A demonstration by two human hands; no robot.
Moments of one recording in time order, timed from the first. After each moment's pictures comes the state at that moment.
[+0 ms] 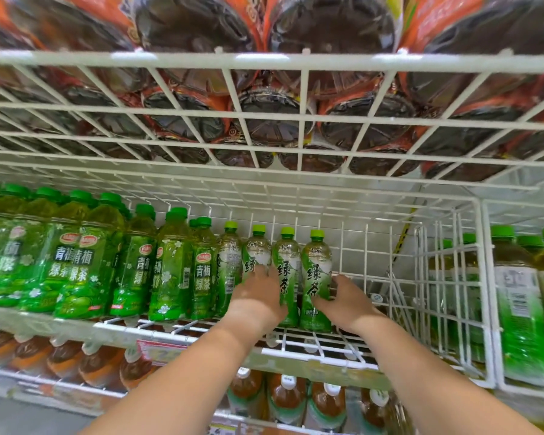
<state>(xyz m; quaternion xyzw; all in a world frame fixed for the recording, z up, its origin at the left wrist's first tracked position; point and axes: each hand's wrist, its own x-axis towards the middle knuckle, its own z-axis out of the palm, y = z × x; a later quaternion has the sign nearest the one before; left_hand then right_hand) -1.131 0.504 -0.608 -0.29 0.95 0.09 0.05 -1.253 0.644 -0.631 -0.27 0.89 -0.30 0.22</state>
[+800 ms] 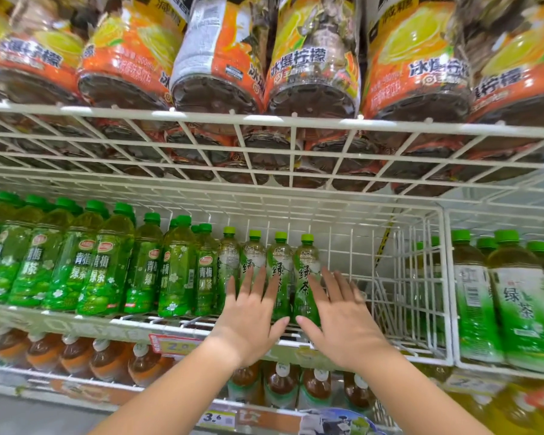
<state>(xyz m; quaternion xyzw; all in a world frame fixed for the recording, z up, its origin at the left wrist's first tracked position) -1.066 0.527 -0.599 -0.17 0.99 -0.01 -0.01 -1.179 0.689 -0.587 -0.45 0.89 -0.03 -0.03</state>
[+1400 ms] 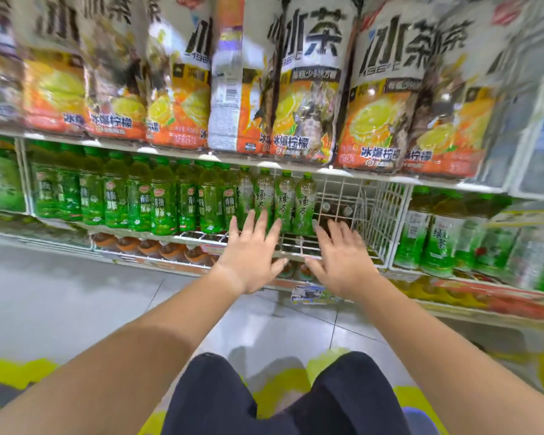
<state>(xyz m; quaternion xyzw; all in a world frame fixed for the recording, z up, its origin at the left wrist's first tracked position) -0.990 0.578 -0.420 -0.16 0.98 0.03 0.13 -1.122 0.744 -0.433 -0.45 0.88 0.04 0.13</state>
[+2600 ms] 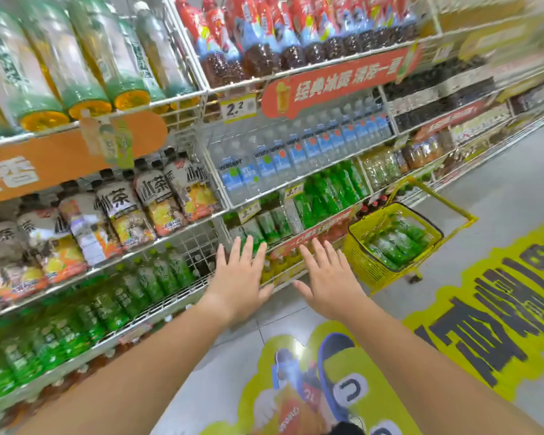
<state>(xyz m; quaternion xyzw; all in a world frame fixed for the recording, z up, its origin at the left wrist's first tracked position) -0.914 0.842 -0.130 0.16 0.98 -0.06 0.05 -0.919 1.057 -0.156 -0.14 0.99 -0.03 0.02</state>
